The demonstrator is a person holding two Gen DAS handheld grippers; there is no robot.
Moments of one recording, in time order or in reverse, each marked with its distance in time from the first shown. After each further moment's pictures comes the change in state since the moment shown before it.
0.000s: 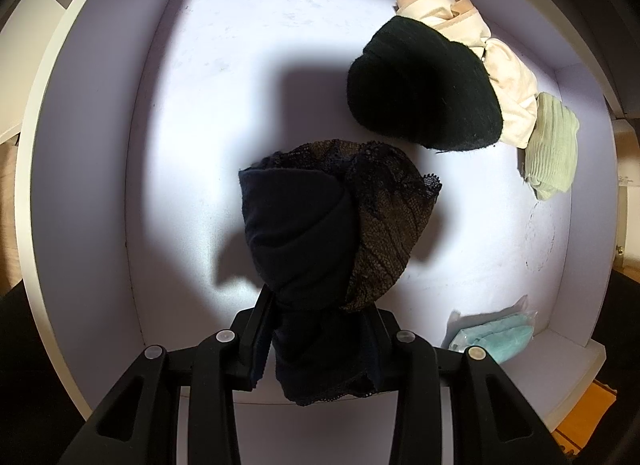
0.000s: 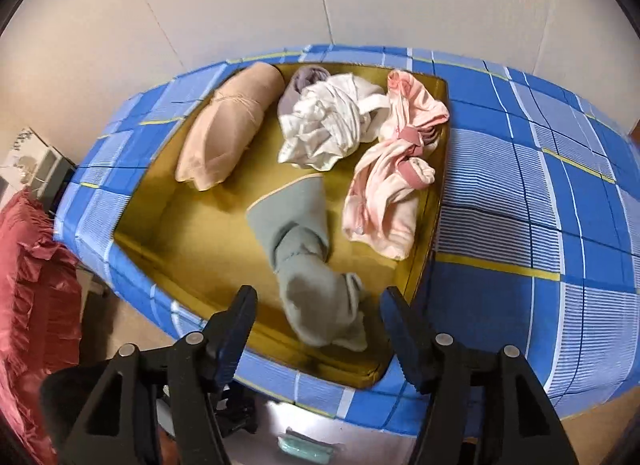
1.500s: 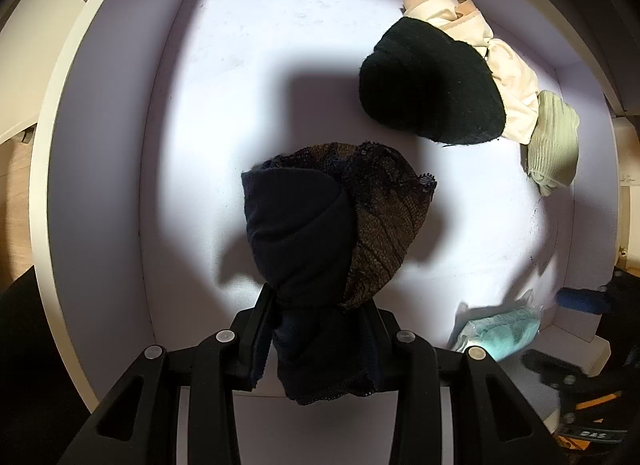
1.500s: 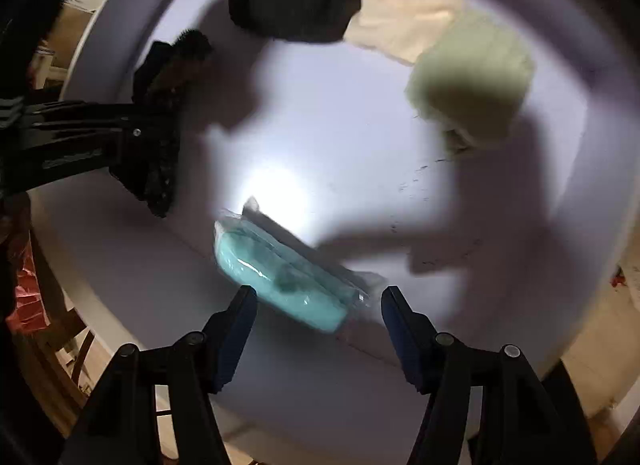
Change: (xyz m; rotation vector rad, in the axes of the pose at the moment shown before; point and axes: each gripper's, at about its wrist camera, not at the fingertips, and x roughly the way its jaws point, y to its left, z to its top) left arm -0.006 0.011 -0.009 -0.014 -0.017 0.018; right arm 0.233 0.012 -0.258 -0.203 0.744 0.027
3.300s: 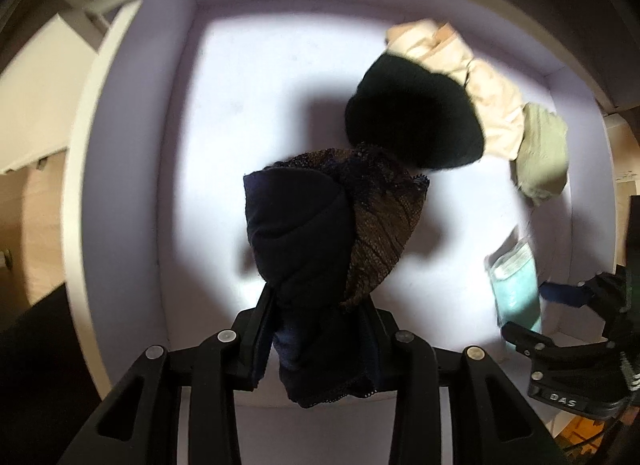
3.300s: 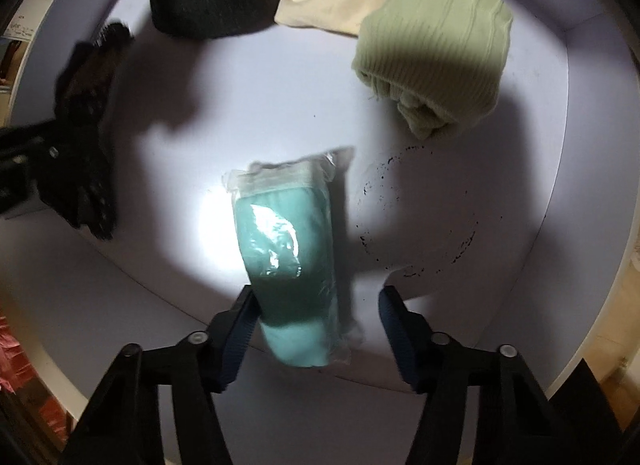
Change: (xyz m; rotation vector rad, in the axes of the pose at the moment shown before) left arm -0.036 -0.013 0.005 0.048 -0.108 0.057; right arm 0.046 -0.065 -0.011 0.136 -0.031 -0.083
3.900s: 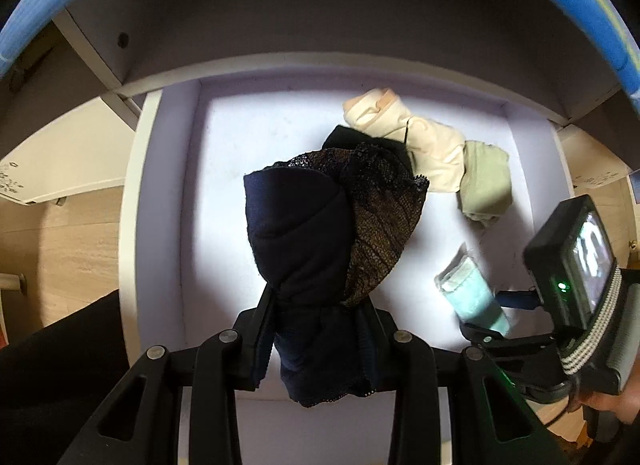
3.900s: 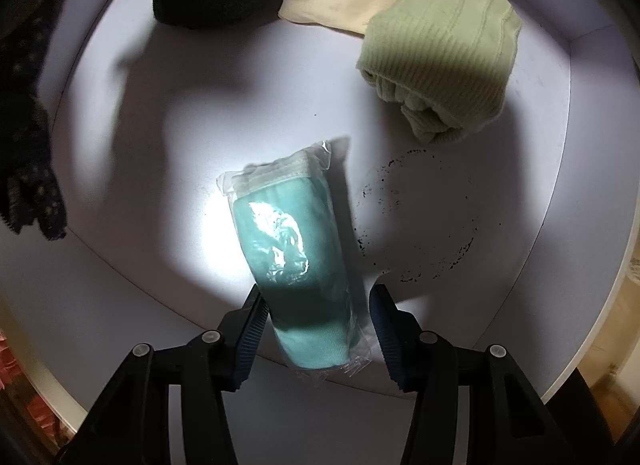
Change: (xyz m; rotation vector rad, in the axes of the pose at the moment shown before) left arm -0.087 -0.037 -0.011 0.042 -0.160 0.017; right arm 0.011 0.028 0.002 -0.024 -0.004 -0.034
